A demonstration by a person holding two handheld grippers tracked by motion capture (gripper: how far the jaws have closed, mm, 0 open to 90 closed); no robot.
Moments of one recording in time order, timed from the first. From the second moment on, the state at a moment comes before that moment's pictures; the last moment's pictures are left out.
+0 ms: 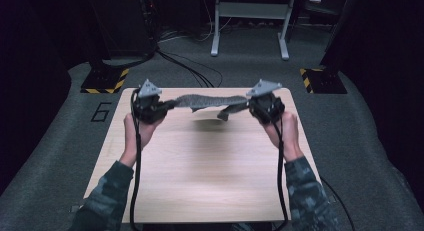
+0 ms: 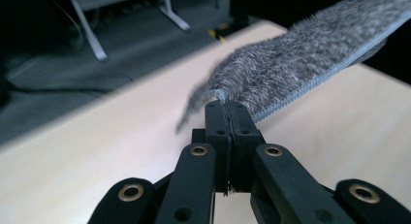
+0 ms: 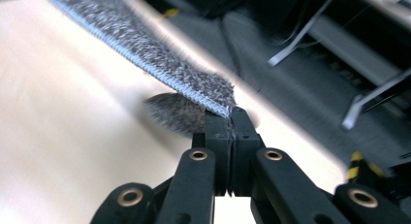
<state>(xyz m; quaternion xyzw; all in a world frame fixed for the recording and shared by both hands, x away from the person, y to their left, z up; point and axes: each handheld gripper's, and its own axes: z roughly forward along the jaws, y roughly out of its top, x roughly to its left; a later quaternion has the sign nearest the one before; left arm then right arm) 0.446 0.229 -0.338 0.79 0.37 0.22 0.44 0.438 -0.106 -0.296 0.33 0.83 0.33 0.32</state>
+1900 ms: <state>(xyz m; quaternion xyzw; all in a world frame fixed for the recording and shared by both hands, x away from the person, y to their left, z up) 0.417 0.218 -0.499 0.83 0.41 0.13 0.36 0.423 -0.129 -0.487 0.41 0.85 0.31 0.13</state>
